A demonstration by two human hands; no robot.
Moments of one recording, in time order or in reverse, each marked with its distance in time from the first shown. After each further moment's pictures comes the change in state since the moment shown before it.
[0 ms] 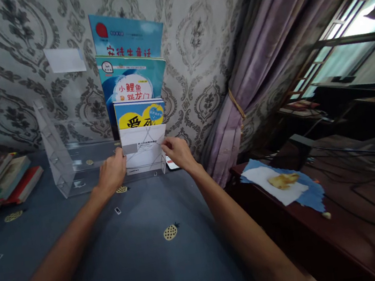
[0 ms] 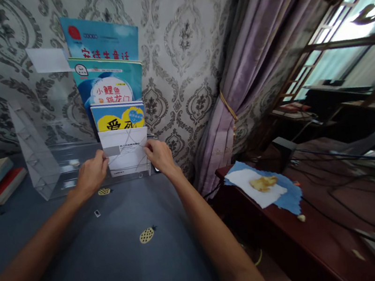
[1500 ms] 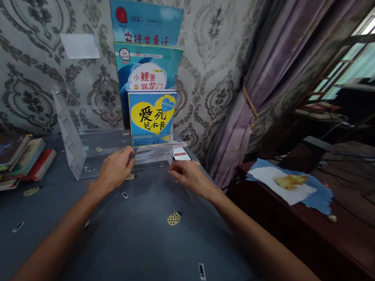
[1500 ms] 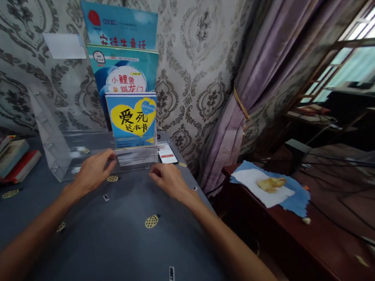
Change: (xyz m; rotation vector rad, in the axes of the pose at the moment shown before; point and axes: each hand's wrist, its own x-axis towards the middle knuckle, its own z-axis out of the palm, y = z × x) left_hand -0.030 -0.029 -0.002 -0.158 0.021 0.256; right_hand -0.090 -0.010 0.001 0.149 -0.307 -0.054
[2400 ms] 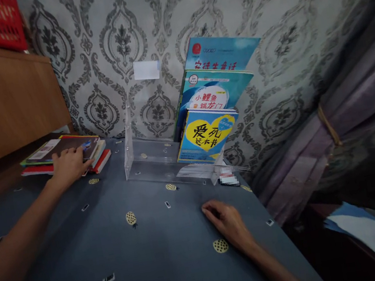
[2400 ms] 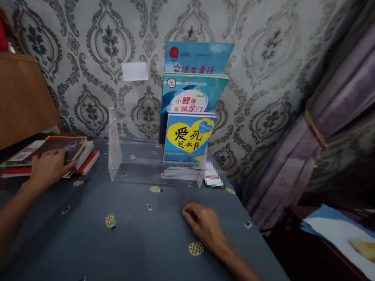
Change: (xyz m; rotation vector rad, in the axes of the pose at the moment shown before) left_hand -0.098 -0.179 -0.123 0.616 0.011 -0.609; right_hand -0.025 -0.005 0.055 0.011 -0.028 -0.048
